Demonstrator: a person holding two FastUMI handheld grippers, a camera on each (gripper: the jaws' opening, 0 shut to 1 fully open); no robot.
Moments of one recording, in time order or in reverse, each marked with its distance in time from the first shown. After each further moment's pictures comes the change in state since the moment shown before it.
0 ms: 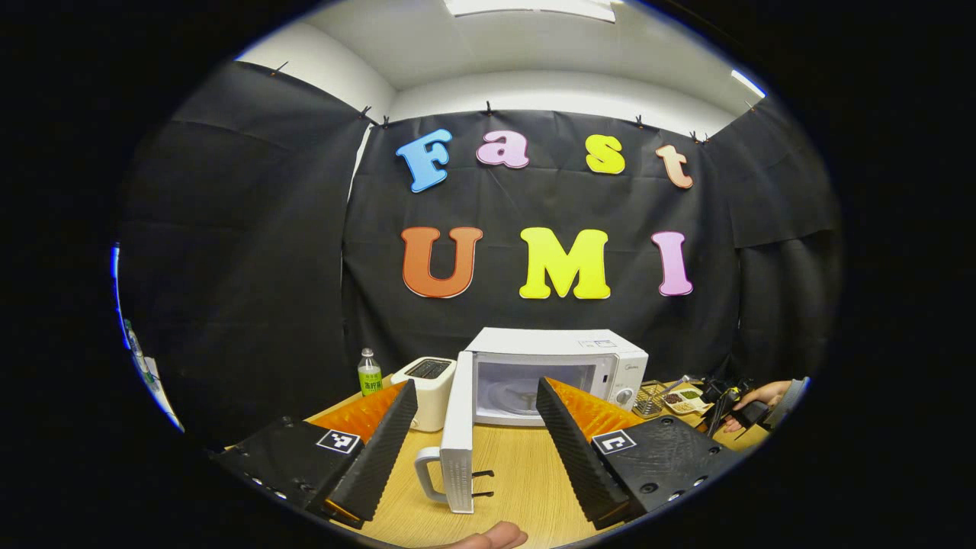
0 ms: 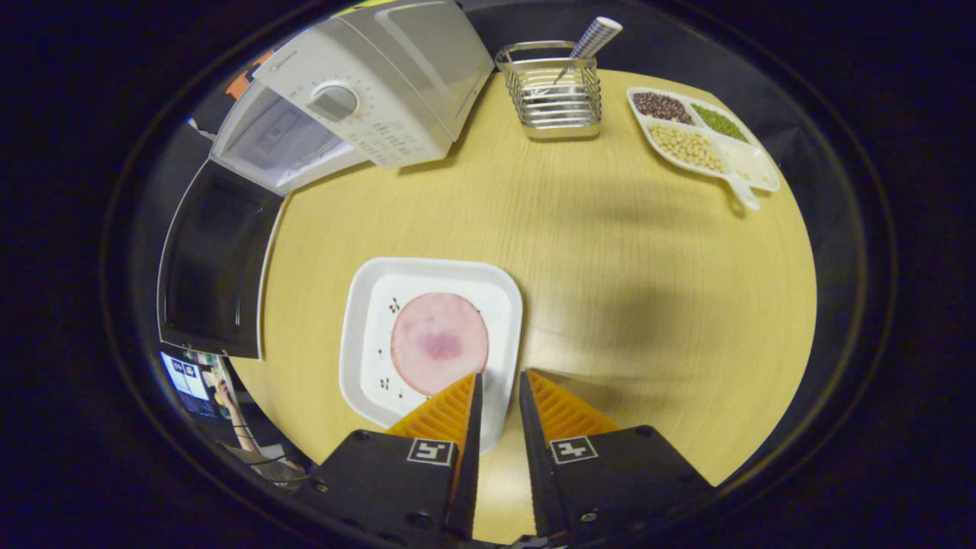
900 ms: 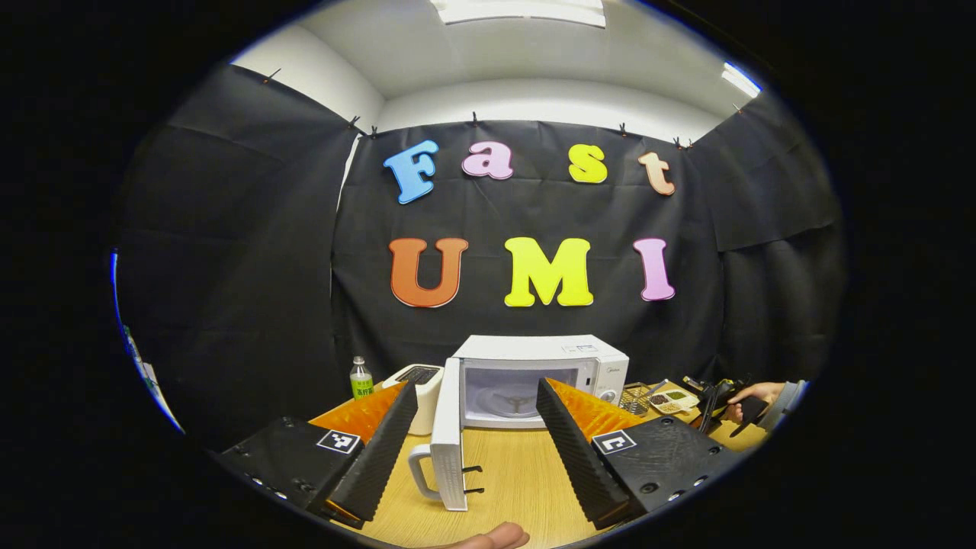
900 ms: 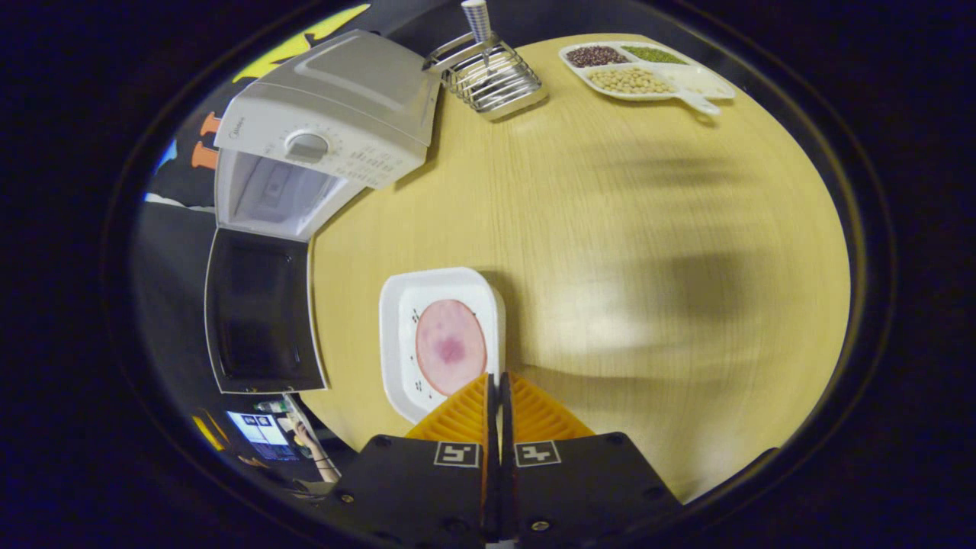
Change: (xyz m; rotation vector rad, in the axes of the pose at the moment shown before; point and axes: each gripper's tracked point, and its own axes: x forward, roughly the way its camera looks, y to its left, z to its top) left arm -0.028 -0.011 0.009 0.008 -0.035 -0.058; right arm -0.019 0.024 -0.021 0.270 -0.027 0.200
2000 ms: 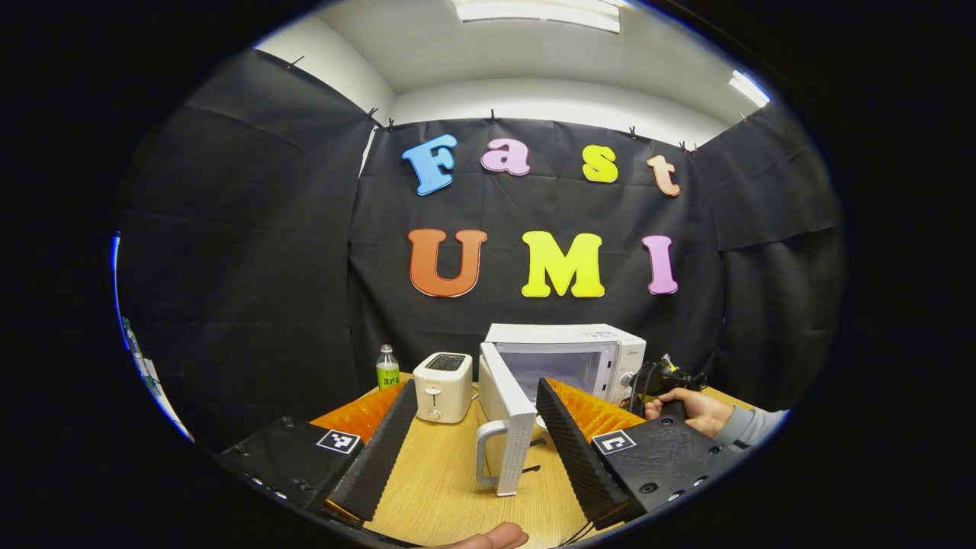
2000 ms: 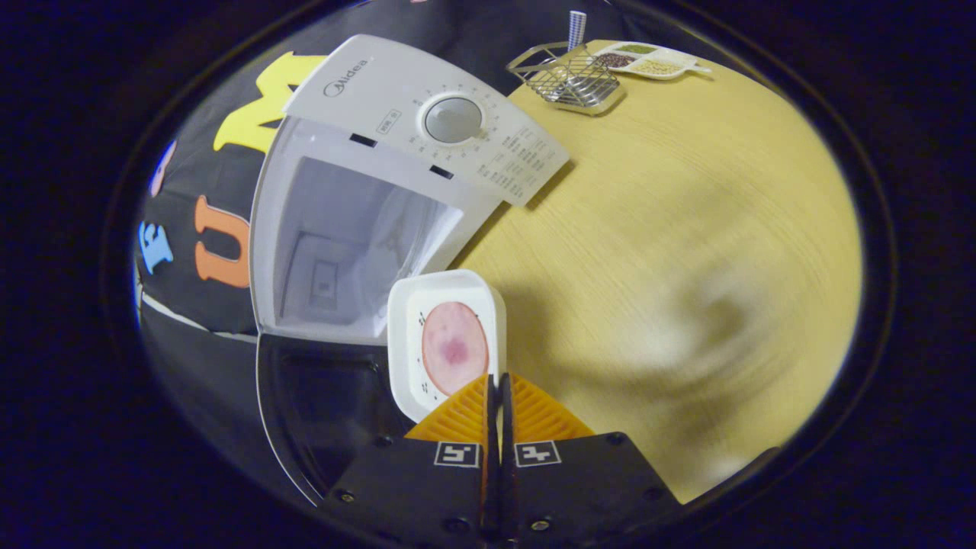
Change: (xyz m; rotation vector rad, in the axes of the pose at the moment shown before) left arm -0.027 0.084 -0.021 -0.011 0.016 -0.009; right arm 0.100 0.224 0.045 0.436 -0.451 0.168
